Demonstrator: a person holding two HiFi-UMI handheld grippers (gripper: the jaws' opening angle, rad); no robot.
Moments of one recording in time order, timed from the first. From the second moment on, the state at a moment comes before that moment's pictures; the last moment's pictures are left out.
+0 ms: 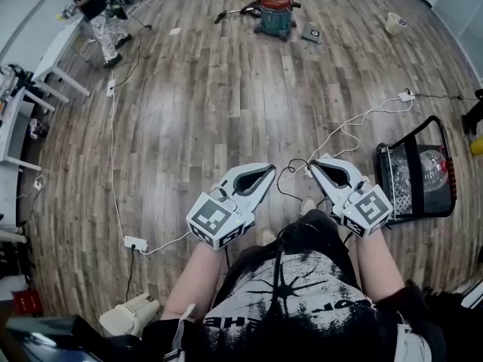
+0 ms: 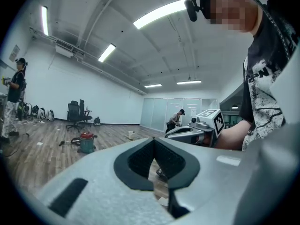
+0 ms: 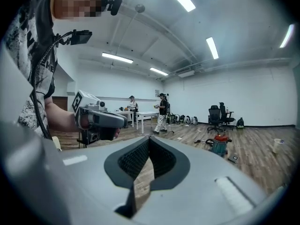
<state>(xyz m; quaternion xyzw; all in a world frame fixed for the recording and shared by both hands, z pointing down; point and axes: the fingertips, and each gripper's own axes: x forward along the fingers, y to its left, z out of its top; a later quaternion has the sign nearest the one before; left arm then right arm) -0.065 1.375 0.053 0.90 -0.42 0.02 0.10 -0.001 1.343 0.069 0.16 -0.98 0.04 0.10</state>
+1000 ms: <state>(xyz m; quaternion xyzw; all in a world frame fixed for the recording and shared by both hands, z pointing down) -0.023 1.059 0.071 0.89 -0.44 0.05 0.13 0.033 1.033 0.078 0.12 -0.99 0.05 0.10</state>
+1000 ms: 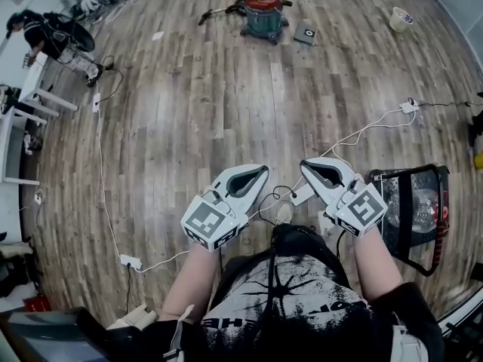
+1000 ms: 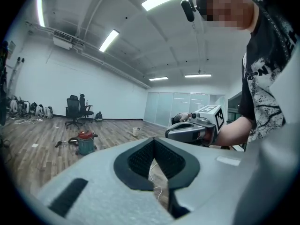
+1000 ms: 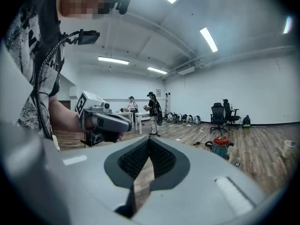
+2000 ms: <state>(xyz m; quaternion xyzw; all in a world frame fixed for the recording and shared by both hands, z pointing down) 0.013 0.925 0.061 0.89 -0.44 0.08 0.10 0.084 0.911 0.092 0.13 -0.99 0.06 0.06</state>
